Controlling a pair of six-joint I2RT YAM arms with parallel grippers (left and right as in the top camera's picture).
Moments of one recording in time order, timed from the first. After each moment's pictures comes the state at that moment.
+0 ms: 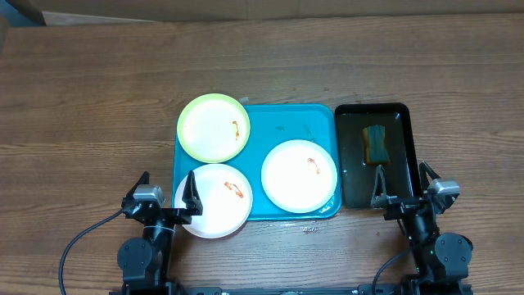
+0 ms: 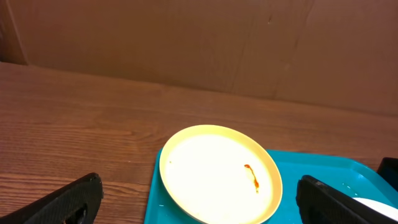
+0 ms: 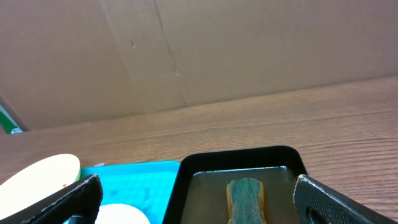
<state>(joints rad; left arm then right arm) 0.07 0.02 0.01 -0.06 0.13 -0.18 0.03 0.01 0.02 -0.02 -0.12 0.23</state>
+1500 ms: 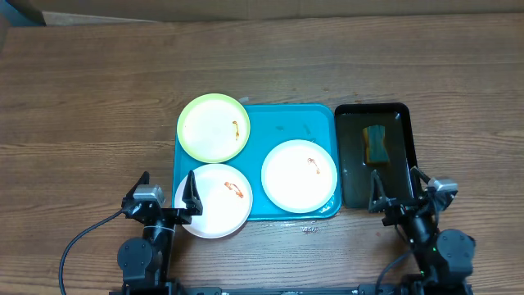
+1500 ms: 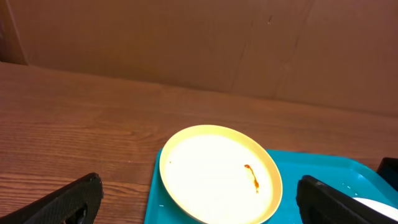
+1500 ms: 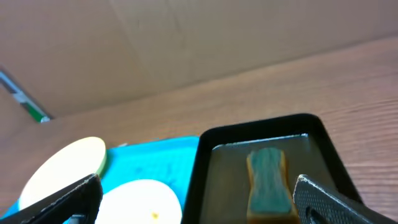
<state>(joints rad) 0.07 0.02 0.01 -0.06 0.13 -0.18 0.03 0.04 0.14 -0.23 -0.20 0.32</state>
